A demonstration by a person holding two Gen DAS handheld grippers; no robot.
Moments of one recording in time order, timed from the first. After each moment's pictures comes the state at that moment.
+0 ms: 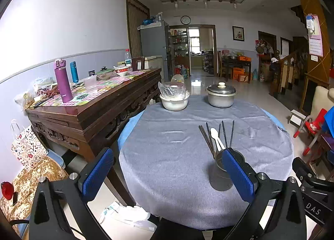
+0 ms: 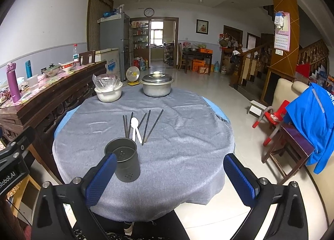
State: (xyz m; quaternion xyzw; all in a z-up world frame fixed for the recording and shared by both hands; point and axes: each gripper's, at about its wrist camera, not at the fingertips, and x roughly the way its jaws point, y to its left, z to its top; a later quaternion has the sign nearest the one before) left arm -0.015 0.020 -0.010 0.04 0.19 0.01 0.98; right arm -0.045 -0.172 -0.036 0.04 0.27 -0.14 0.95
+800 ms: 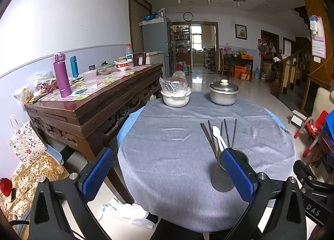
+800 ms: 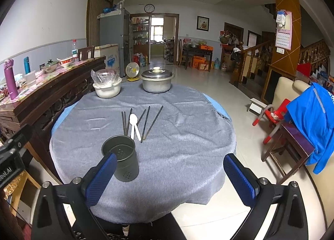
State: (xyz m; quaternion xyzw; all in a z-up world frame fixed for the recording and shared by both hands) left arm 0.005 0.026 -0.013 0.03 0.20 0.01 0.98; right arm -0.029 -0.174 -0.043 0.03 0.28 -0.14 0.95
